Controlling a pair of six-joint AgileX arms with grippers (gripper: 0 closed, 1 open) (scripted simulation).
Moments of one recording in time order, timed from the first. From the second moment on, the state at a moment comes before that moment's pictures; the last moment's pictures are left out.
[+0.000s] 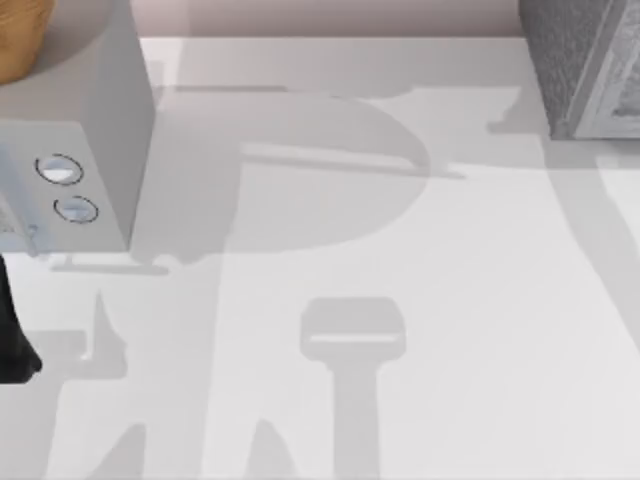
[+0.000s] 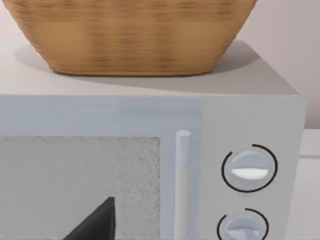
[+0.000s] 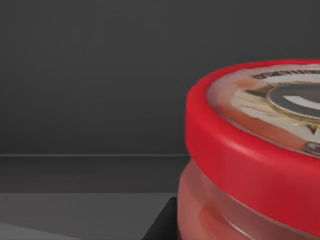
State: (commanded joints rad) left arm 0.00 0.00 0.00 0.00 0.00 0.00; right arm 0.19 1.34 1.85 -0.51 0.20 0.02
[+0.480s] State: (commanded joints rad) left arm 0.00 0.00 0.00 0.00 0.00 0.00; right arm 0.19 1.35 1.86 -0.51 0.20 0.02
